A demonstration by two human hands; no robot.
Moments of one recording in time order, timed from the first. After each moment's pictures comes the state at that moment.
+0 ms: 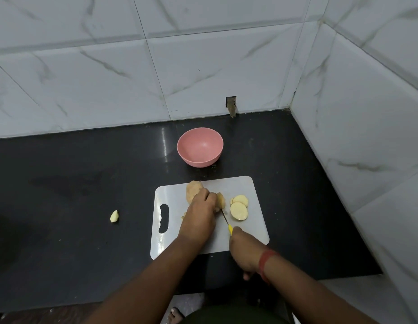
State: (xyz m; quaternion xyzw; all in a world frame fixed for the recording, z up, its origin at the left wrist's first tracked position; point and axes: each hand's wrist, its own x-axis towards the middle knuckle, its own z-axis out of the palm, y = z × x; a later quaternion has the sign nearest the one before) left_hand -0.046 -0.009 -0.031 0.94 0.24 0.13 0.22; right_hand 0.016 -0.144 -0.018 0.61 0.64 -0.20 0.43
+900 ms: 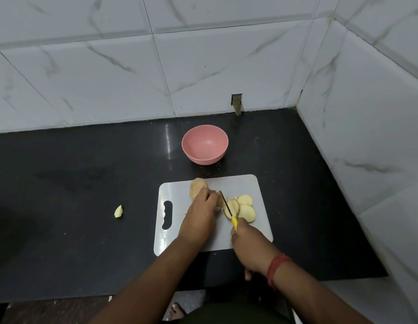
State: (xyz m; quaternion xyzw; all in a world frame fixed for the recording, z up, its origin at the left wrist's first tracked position) left_hand -0.054 -0.007 -0.040 0.94 0.24 0.13 0.22; right_hand 0.008 -0.145 0.045 0.54 0.70 -0.05 0.47
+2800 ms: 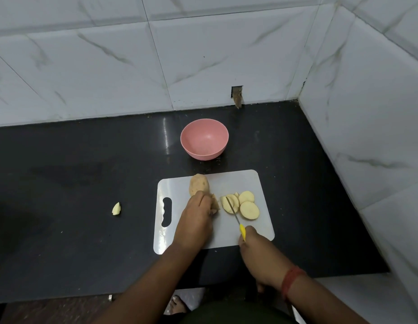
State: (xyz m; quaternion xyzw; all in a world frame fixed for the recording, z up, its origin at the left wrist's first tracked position) left_hand -0.073 -0.012 -0.035 0.93 0.24 0.18 0.22; right_hand 0.004 -0.167 -0.040 0.93 0.37 0.09 -0.01
